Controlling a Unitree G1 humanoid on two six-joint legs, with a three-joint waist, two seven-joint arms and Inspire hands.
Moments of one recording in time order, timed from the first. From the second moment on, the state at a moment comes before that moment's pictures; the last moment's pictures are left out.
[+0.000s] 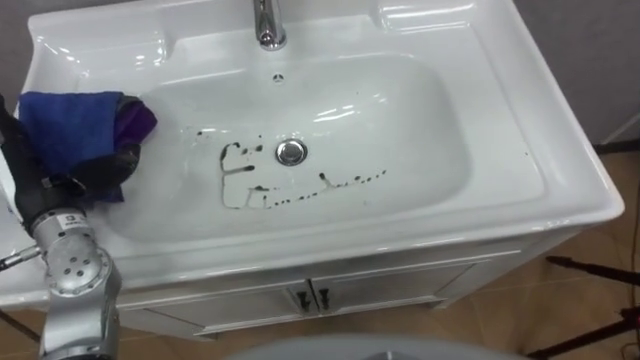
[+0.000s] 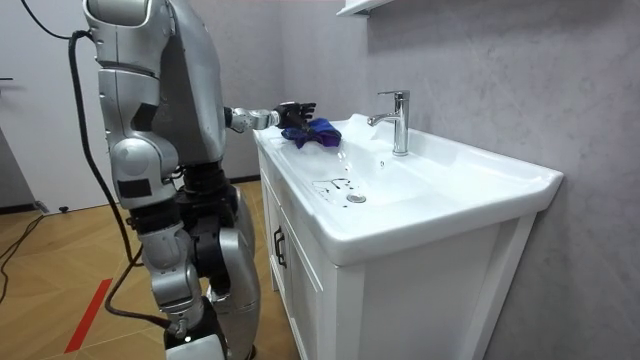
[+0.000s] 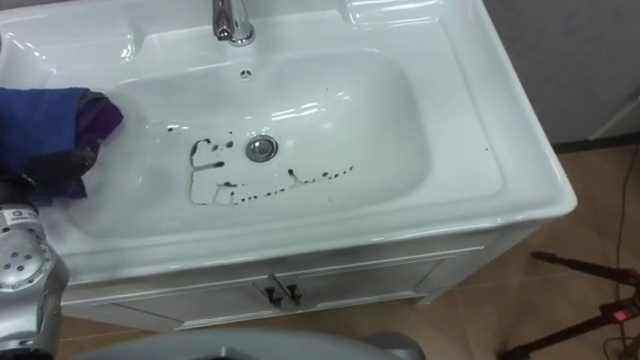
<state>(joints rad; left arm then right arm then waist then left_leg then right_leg) 0.23 0.26 0.25 0.14 -0.05 -0.11 0.38 0.18 -0.26 -0.10 1.28 -0.20 0.07 0.19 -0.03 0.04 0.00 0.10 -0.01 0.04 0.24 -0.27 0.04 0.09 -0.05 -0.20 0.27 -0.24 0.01</state>
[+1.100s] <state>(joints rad) 0.17 0.27 0.25 0.14 0.51 0.06 0.34 0.19 -0.26 -0.06 1.26 -0.14 0.15 0.18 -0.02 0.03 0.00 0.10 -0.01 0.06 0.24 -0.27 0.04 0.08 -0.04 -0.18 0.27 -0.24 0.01</state>
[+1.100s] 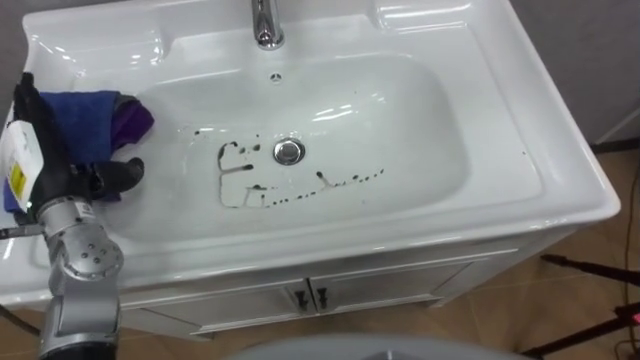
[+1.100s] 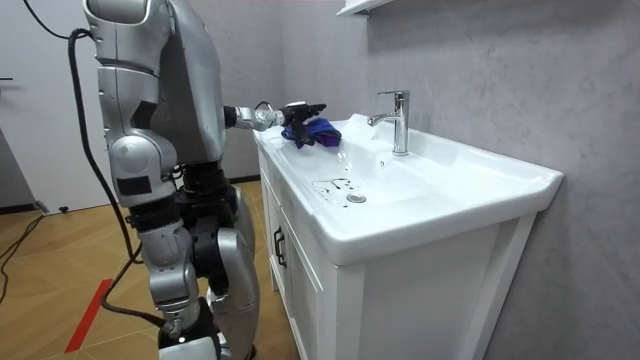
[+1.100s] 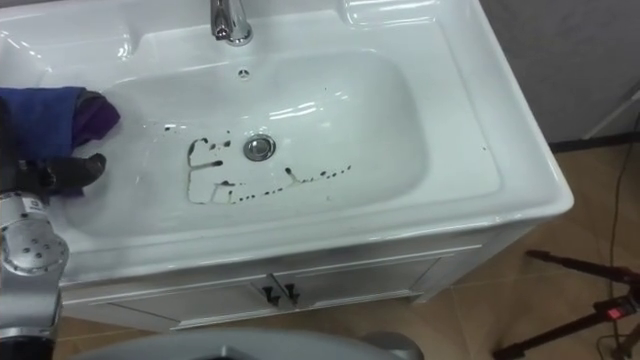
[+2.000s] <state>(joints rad) 0.17 0.27 0.25 0.17 0.60 0.23 0.29 0.23 -0.27 -0.06 1.20 -0.13 0.23 0.14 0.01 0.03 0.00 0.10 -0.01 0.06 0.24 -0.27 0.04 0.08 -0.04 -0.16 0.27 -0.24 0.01</state>
